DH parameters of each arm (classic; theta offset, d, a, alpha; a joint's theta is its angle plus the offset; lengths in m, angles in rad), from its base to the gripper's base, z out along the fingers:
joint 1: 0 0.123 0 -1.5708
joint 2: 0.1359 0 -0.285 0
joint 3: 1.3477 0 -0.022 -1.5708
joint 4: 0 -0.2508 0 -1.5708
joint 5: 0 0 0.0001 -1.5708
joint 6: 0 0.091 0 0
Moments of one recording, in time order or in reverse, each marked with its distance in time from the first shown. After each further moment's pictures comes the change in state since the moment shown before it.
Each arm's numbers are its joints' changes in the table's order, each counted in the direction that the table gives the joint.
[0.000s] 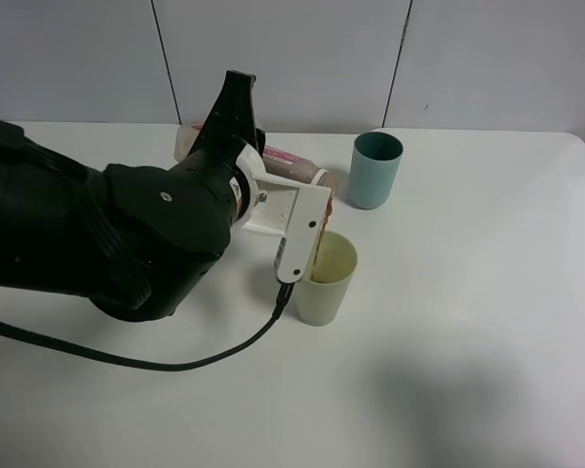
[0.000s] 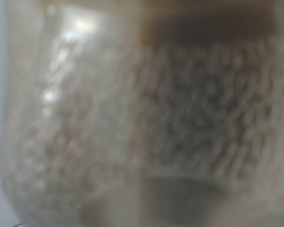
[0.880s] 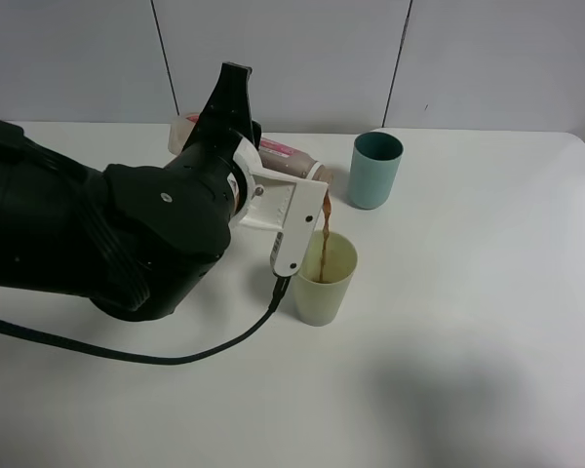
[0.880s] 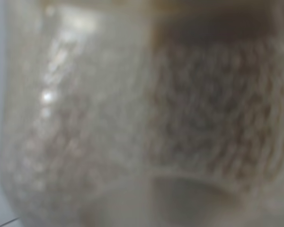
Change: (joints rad) left arm 0.000 0.000 0.000 -0.018 -0.042 0.000; right arm 0.000 0.000 0.000 0.000 0.000 0.000
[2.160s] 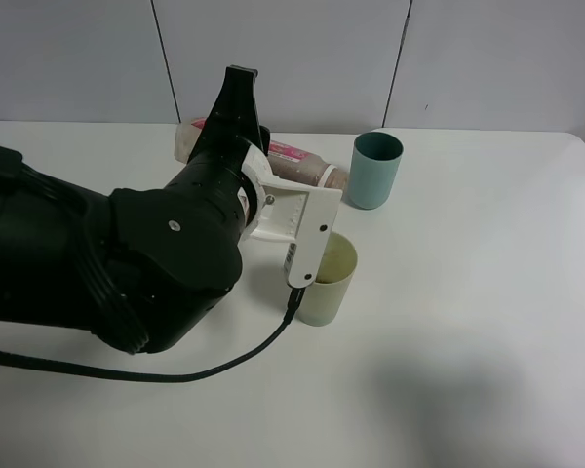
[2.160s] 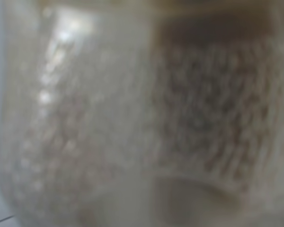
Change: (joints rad) left arm -0.071 0.000 0.000 0.016 -0.058 -0.056; right arm 0.000 0.000 0.000 0.000 0.000 0.000
